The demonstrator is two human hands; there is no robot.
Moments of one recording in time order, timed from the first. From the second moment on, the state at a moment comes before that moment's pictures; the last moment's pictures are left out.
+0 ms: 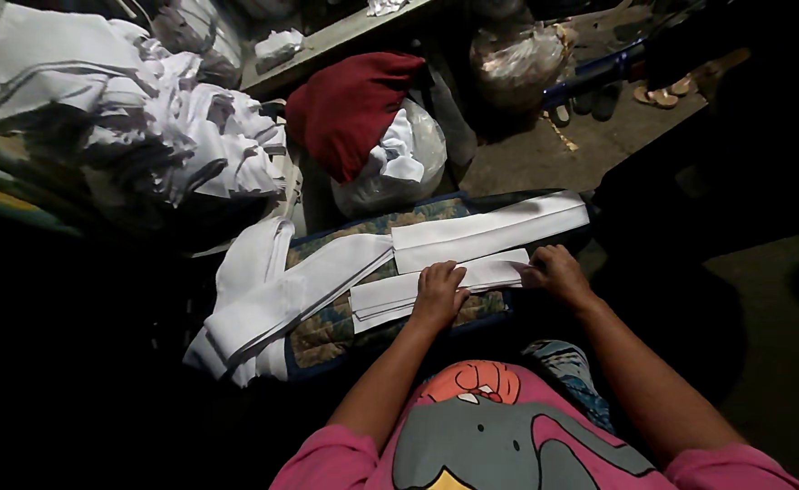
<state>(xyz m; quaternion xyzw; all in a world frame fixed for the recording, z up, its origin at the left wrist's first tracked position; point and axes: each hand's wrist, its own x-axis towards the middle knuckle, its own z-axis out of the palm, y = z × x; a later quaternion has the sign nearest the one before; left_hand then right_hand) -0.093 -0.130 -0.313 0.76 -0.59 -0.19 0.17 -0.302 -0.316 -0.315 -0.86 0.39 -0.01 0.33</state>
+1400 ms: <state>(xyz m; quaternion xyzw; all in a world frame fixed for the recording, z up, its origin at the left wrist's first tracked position) -0.123 -0.167 -0.238 0.62 -0.70 -0.06 0.35 -0.281 -0.261 -0.220 -0.53 0.39 -0.07 0.75</state>
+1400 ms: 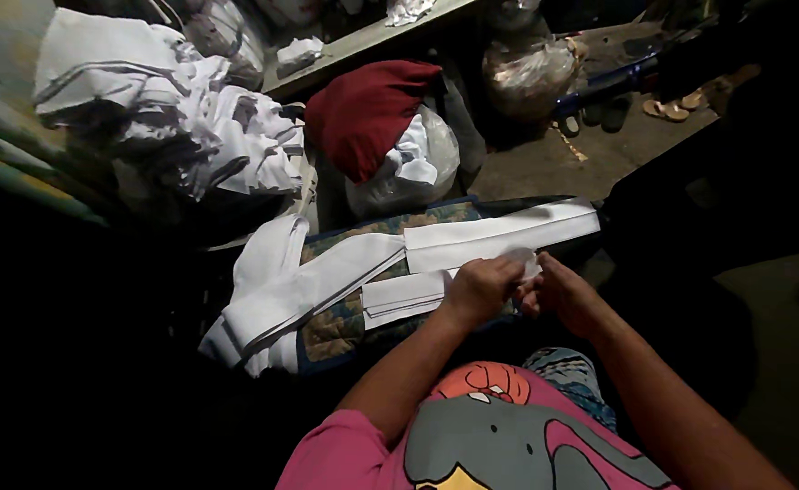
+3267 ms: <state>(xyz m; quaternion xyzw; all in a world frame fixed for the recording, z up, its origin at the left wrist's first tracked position) -0.007 -0.100 -0.208 0.78 -0.46 -0.13 0.41 -0.334 -0.334 -0.145 -0.69 0.23 -0.55 0.41</state>
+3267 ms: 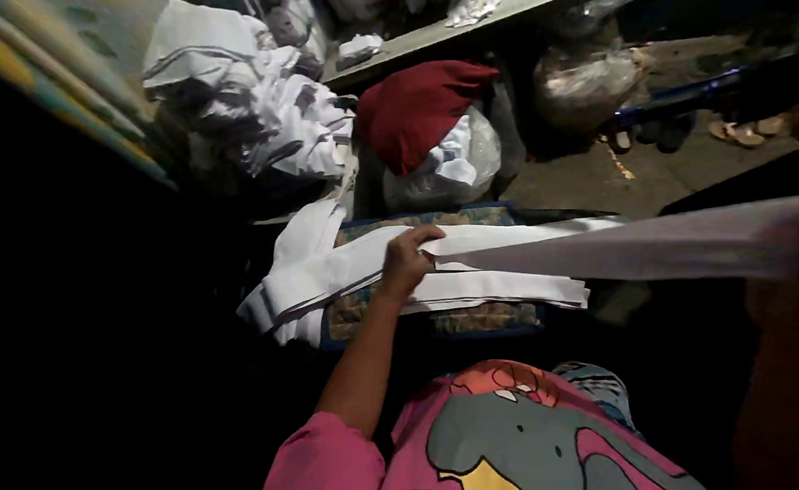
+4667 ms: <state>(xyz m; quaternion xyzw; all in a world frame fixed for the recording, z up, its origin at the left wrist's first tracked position) -0.028 -0.165 -0.308 0.95 -0.31 0.01 -0.02 -0.289 -0.417 -0.340 -0.84 0.51 -0.14 0.12</state>
